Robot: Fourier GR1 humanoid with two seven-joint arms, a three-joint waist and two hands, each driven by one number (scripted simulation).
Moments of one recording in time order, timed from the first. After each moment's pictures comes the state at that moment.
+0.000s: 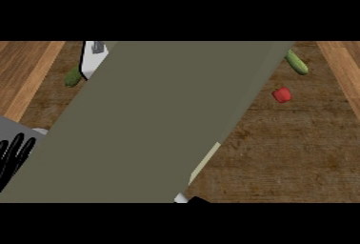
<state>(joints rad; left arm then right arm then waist) 0.35 0.67 -0.15 -1.78 0.72 -0.19 -0.54 -0.45 -0.10 0.73 -2.22 -0.28 -0.23 0.57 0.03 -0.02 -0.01</state>
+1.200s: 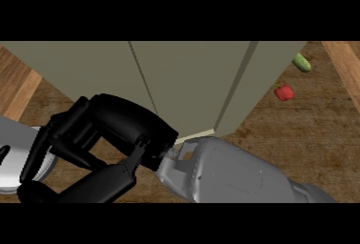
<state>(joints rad) 0.47 0.72 0.03 -1.94 0.82 -0.25 -0.43 -0.98 -0.01 0.64 -1.53 -0.75 -0.21 0.39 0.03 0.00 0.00</state>
